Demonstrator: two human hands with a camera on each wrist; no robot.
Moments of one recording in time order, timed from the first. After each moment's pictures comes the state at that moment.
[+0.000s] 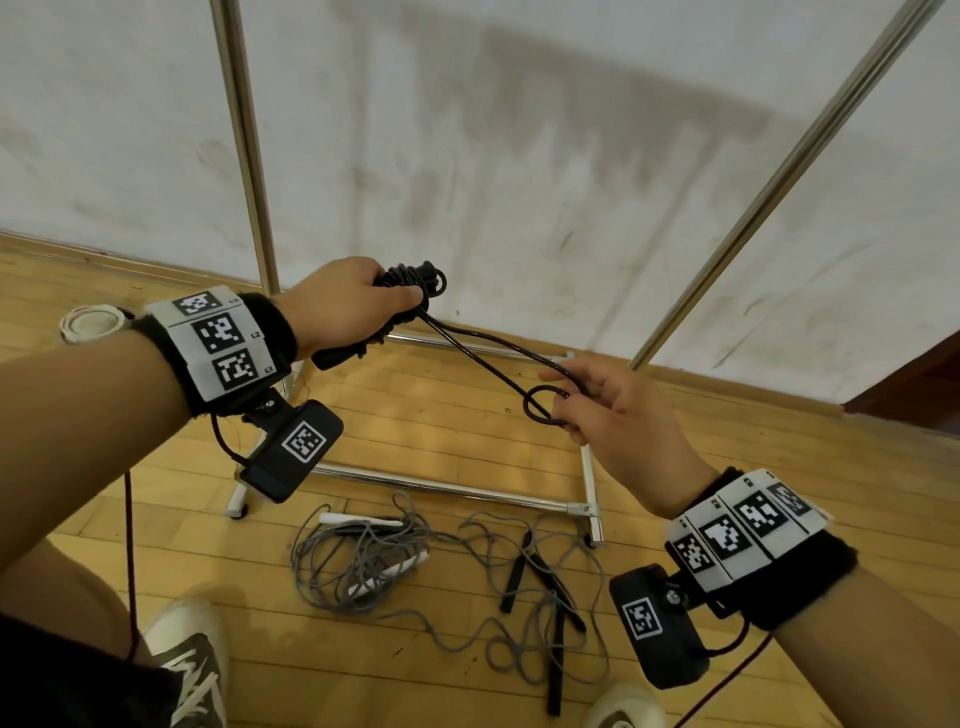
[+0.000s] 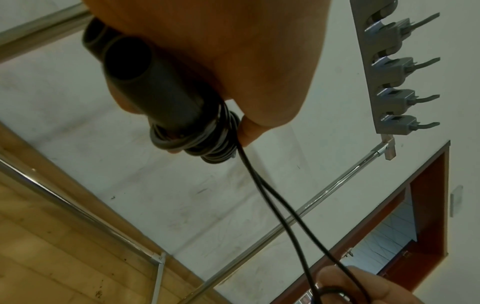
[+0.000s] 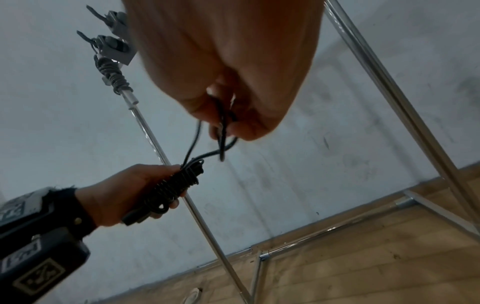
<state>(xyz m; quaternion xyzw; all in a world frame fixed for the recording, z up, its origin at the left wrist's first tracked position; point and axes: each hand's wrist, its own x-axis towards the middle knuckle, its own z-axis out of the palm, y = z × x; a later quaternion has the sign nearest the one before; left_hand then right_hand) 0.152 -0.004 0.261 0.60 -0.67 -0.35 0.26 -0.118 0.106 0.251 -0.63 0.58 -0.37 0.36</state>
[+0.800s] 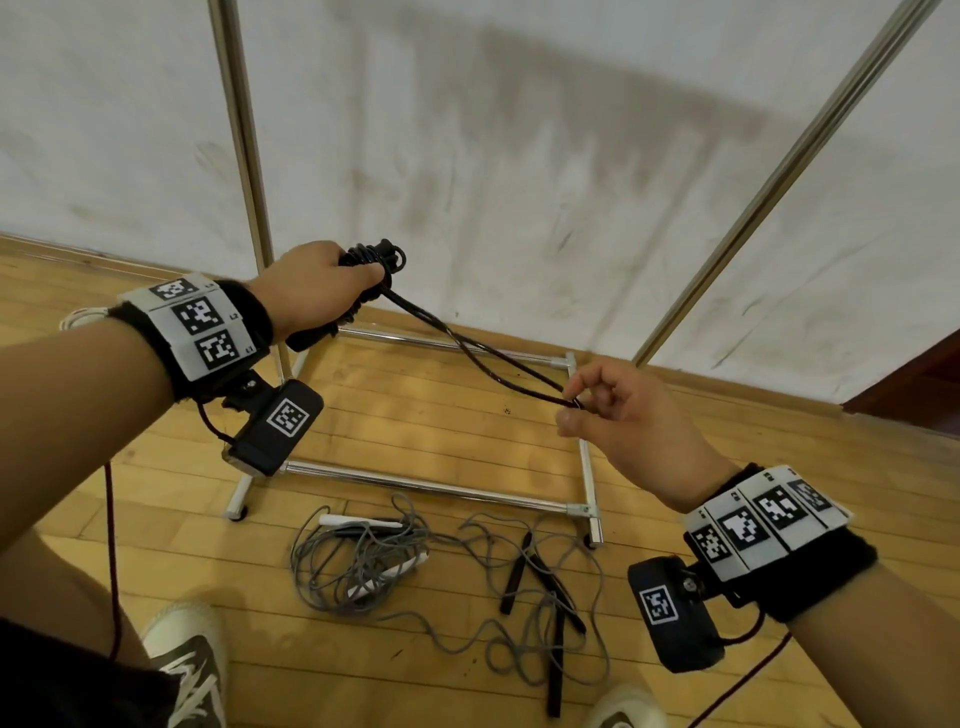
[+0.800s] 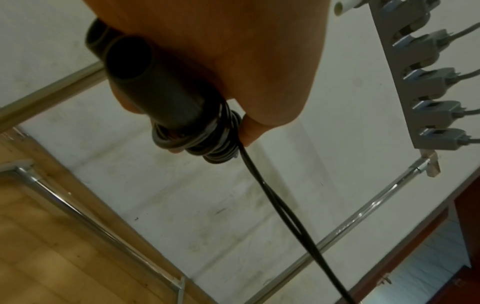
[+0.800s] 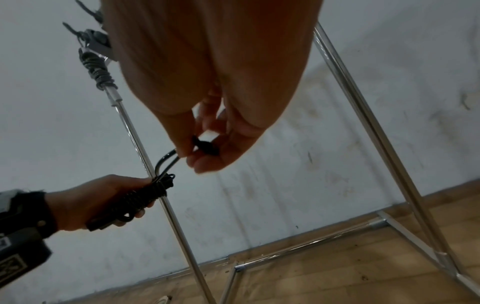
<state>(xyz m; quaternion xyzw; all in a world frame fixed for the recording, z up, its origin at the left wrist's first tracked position) 0.172 -0.019 0.261 0.64 -0.63 -0.33 0.28 -0.139 0.100 0.246 -0.68 0.56 -0.34 0.33</state>
